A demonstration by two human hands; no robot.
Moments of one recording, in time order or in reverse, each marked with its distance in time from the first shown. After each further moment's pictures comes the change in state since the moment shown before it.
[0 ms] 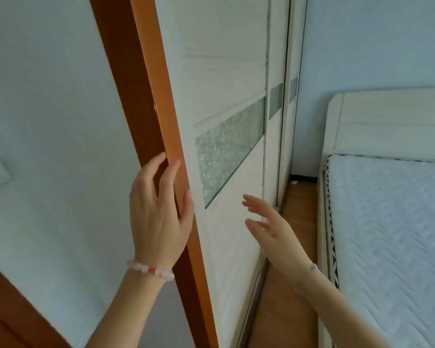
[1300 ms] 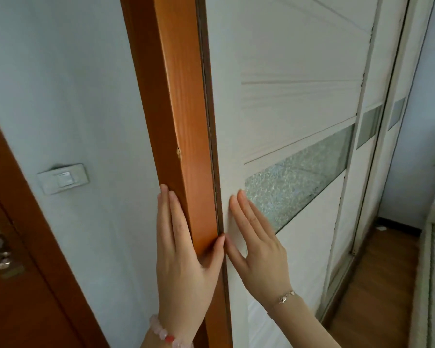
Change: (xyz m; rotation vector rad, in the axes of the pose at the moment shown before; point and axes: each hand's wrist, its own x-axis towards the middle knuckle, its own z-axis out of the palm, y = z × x) left_hand 0.013 -0.002 0.048 0.146 0.093 -0.347; right_hand 0.132 0.019 0.075 -0.302 0.204 -0.712
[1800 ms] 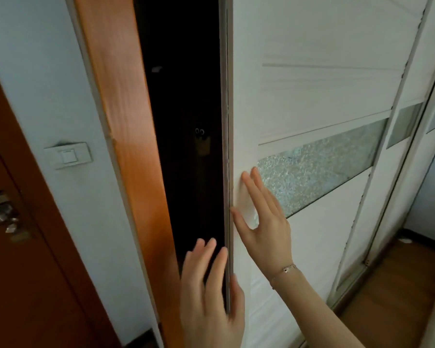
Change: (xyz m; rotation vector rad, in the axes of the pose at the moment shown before) left_hand -0.076 0.057 0.076 -0.005 0.099 0.025; right_hand 0.029 0.080 -0.014 0.194 -0.033 0.045
